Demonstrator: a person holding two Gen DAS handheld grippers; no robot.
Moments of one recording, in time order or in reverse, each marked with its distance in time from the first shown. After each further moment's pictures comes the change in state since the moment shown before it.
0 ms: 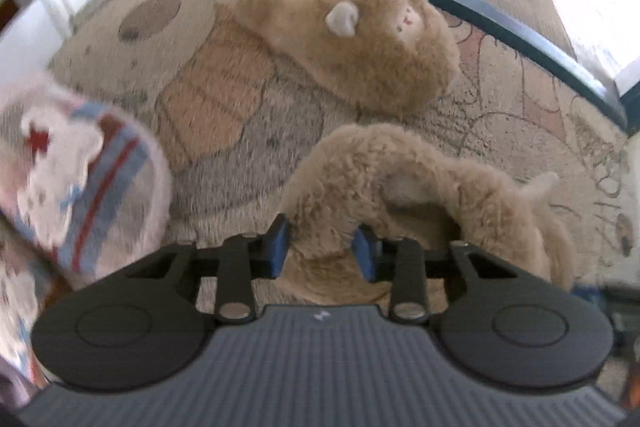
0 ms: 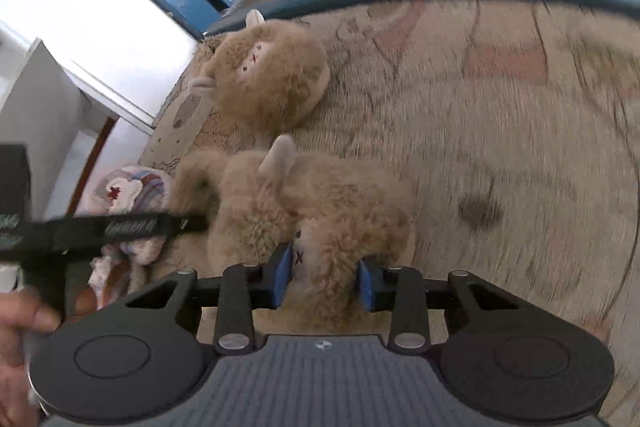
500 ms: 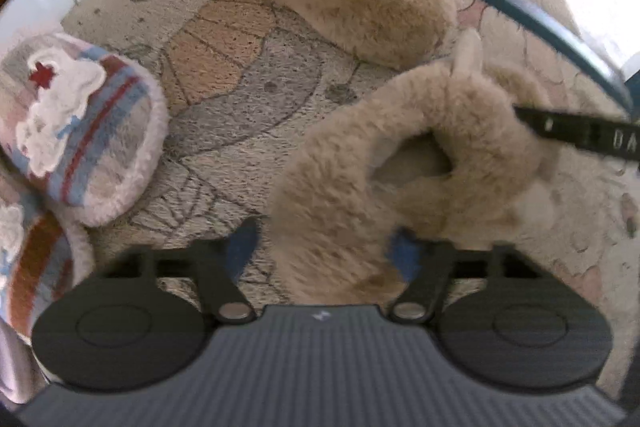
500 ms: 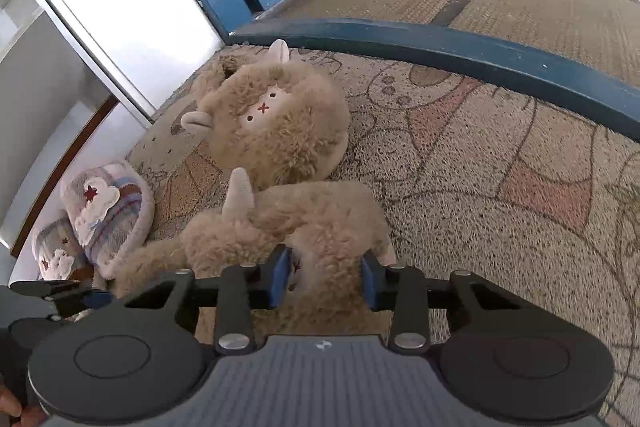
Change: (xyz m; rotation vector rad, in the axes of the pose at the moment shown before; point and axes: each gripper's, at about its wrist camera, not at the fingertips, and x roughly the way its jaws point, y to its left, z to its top) left arm -0.008 -0.005 -0.033 -0.062 0.047 -0.018; right arm 0.035 0.008 0.074 -0.294 -0.047 -0.053
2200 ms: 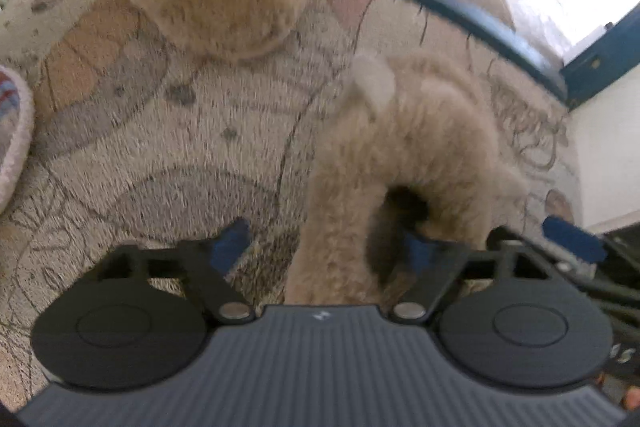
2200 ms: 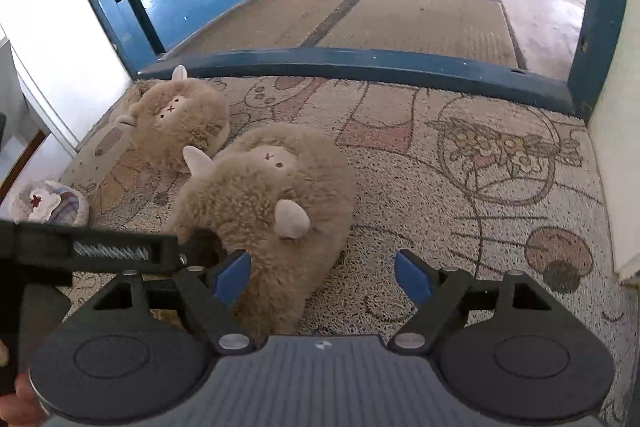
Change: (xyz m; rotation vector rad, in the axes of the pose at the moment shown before) left arm 0.028 -0.084 0.002 0.019 0.069 -0.164; right arm -0.090 -0.022 -0.082 0.134 -0.142 -0.297
